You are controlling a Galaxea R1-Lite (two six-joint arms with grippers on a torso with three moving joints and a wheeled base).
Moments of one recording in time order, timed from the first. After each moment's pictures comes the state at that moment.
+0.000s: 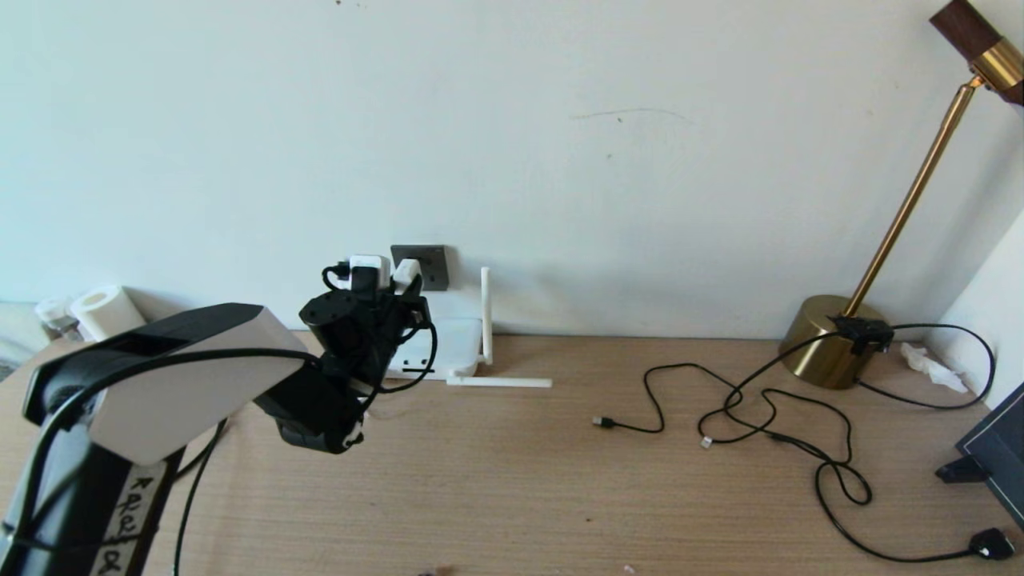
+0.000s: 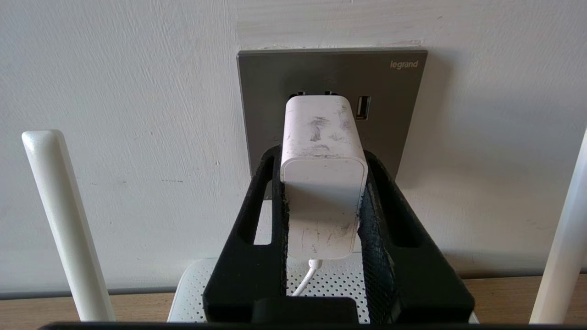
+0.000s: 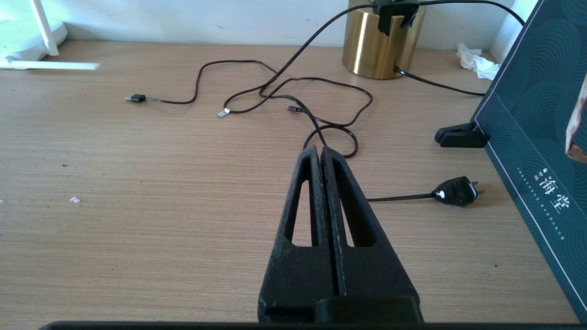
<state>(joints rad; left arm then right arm) -0.27 2.41 -1.19 -1.48 0.14 0.11 0.00 0.00 0.00 0.00 0.00 0.01</state>
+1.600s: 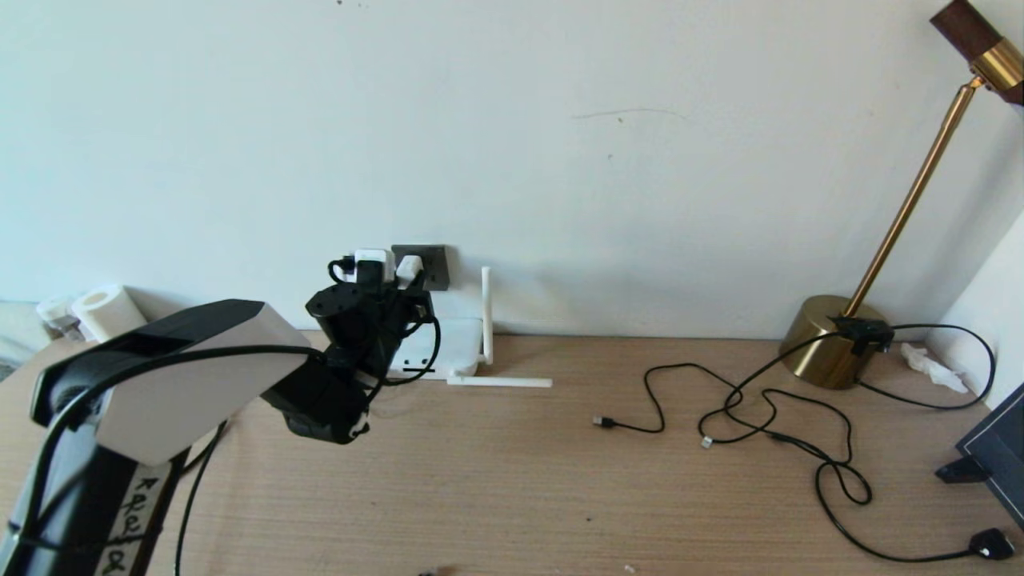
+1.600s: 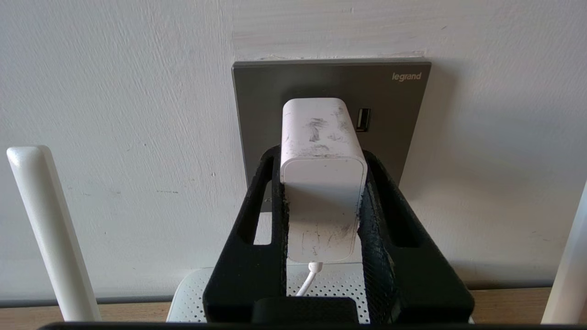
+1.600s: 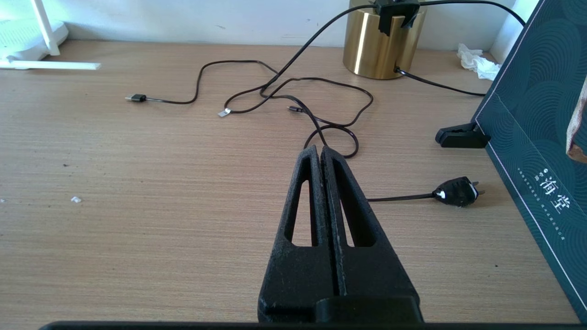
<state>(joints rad) -0.28 2.42 -1.25 -1.43 0.15 0.11 0.00 0.00 0.00 0.00 0.00 0.01</state>
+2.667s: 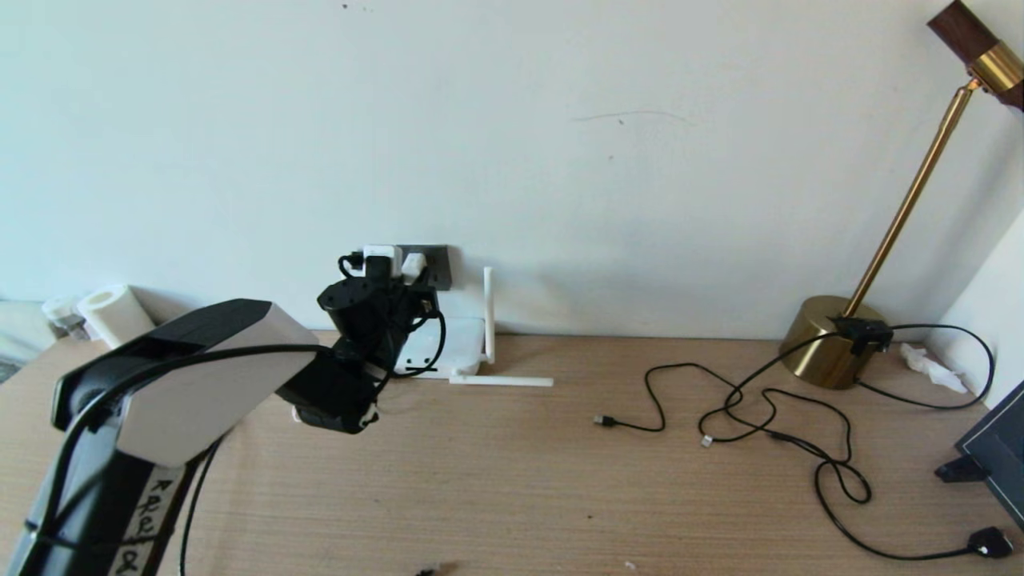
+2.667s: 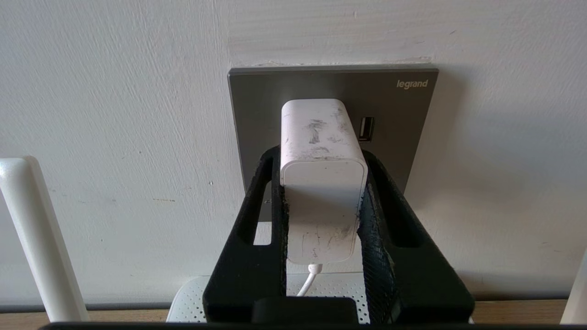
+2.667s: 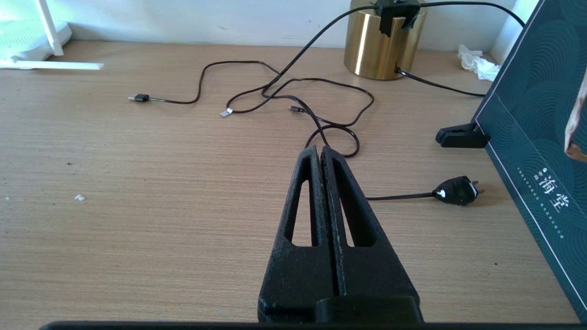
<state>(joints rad) -0.29 2.46 -1.35 -1.36 0.17 0.11 0.00 0.00 0.00 0.00 0.00 0.01</state>
